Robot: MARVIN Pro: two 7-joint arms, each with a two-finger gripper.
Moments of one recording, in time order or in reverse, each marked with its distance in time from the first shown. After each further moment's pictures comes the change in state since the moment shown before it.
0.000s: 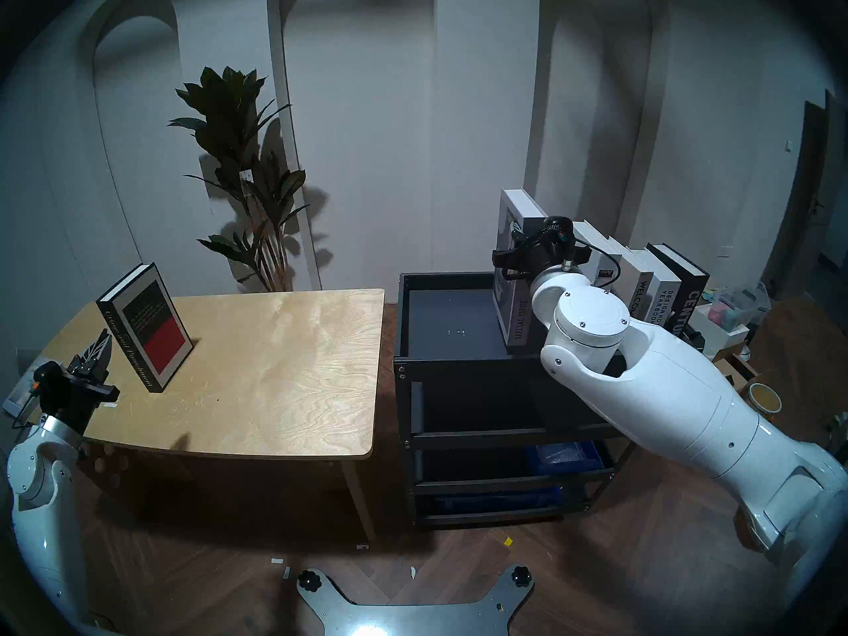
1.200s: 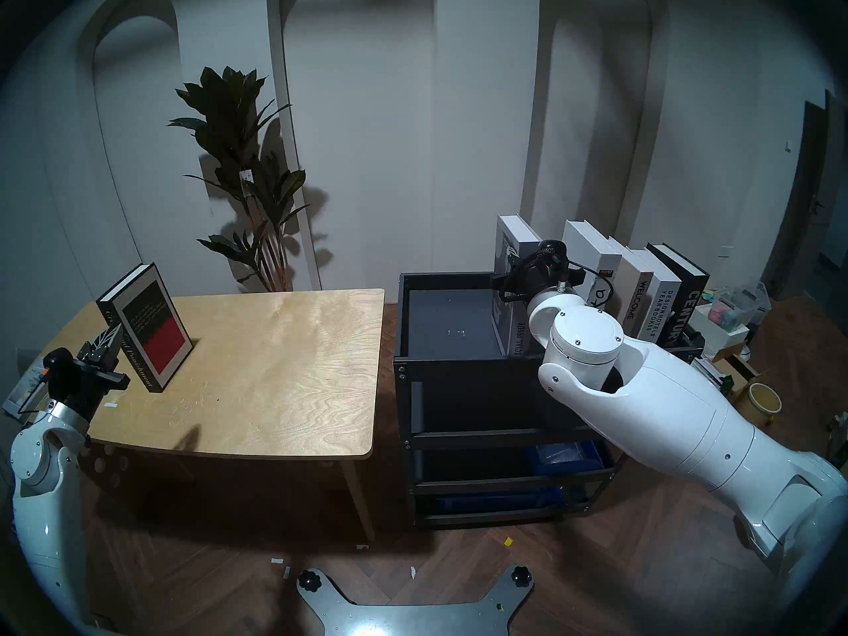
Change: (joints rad) left arm -0.046 0.028 0.054 -0.001 0.033 0.004 0.018; right arm -0.059 0.027 -0.009 -0.012 0.023 0.005 0.005
